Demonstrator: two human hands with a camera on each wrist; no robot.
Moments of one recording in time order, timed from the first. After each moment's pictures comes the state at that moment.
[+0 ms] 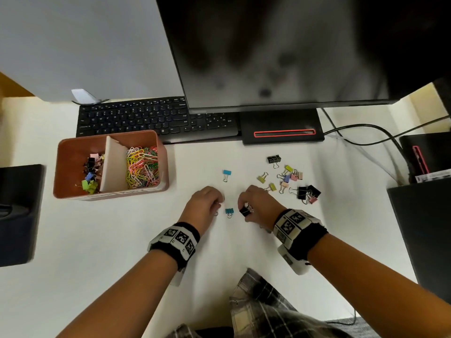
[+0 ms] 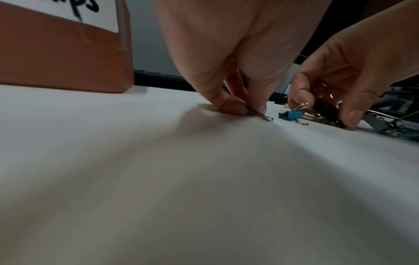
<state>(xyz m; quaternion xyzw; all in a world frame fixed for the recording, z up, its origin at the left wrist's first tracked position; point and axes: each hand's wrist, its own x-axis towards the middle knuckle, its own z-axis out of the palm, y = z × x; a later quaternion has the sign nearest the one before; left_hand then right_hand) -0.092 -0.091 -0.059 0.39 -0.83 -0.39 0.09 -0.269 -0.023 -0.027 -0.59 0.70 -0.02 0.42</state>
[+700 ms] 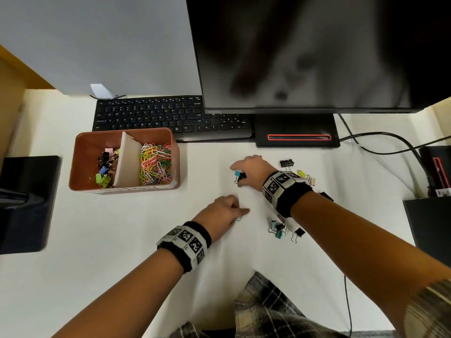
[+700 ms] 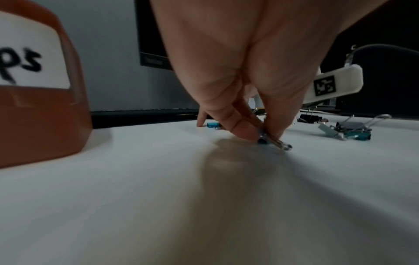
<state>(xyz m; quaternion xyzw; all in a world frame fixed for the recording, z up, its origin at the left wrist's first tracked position) -0.095 -0.085 -0.050 0.25 -0.91 -0.32 -0.07 -0.270 -0.118 -0.014 -0.64 0.68 0.07 0.35</state>
